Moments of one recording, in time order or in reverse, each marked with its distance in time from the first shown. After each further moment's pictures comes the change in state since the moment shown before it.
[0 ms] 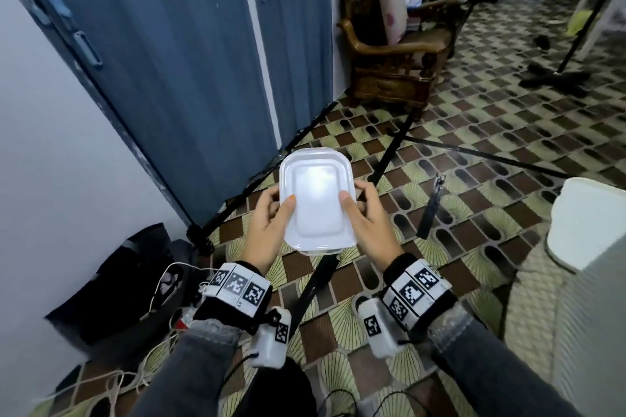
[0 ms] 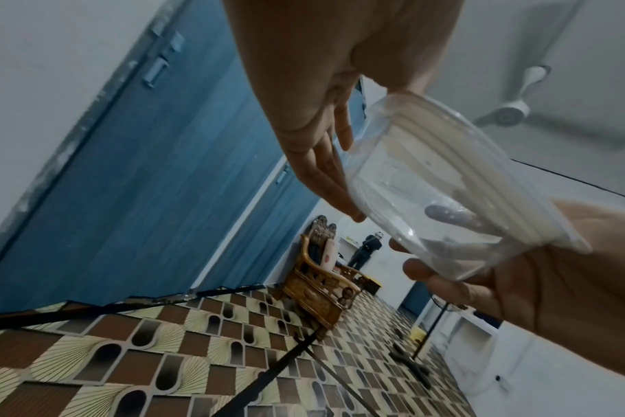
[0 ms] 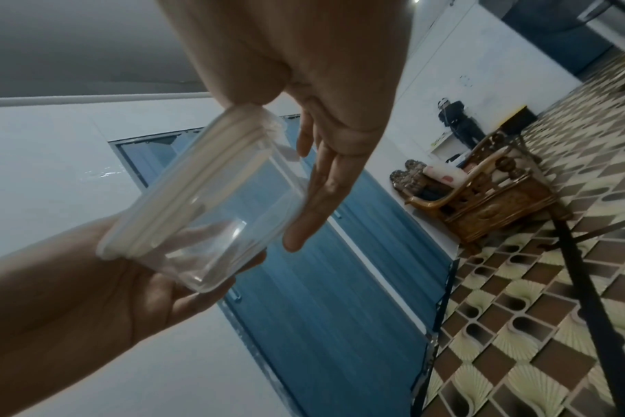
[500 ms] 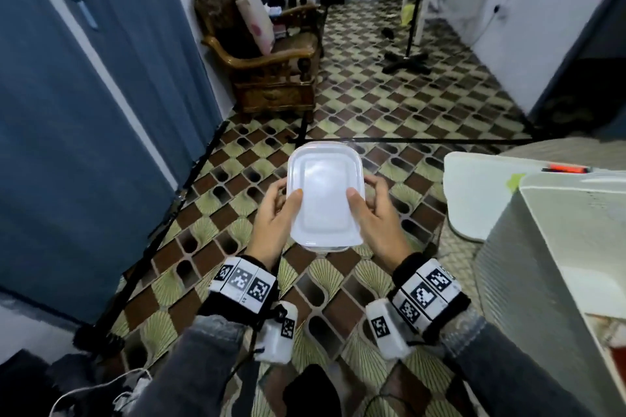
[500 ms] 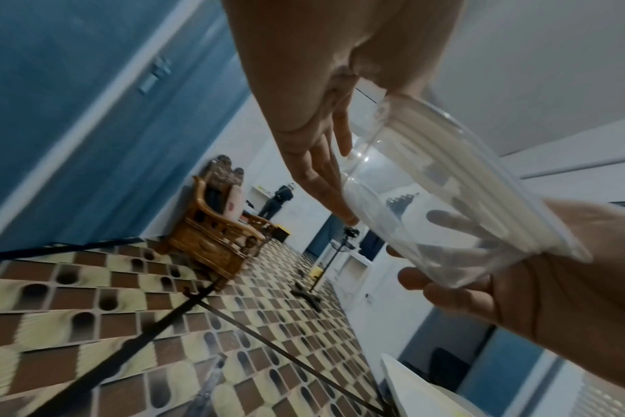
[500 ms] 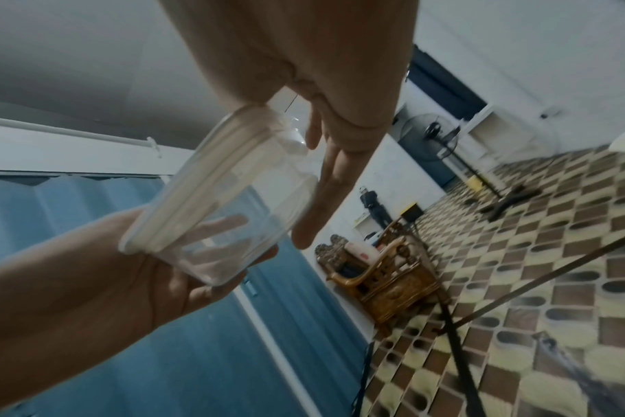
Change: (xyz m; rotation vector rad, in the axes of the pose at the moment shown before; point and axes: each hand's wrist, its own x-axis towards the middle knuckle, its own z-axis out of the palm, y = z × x) left_hand 0.101 0.000 0.152 -0.038 -0.474 -0.004; right_hand 0.038 -0.002 -0.126 -0.076 0.434 -0.020
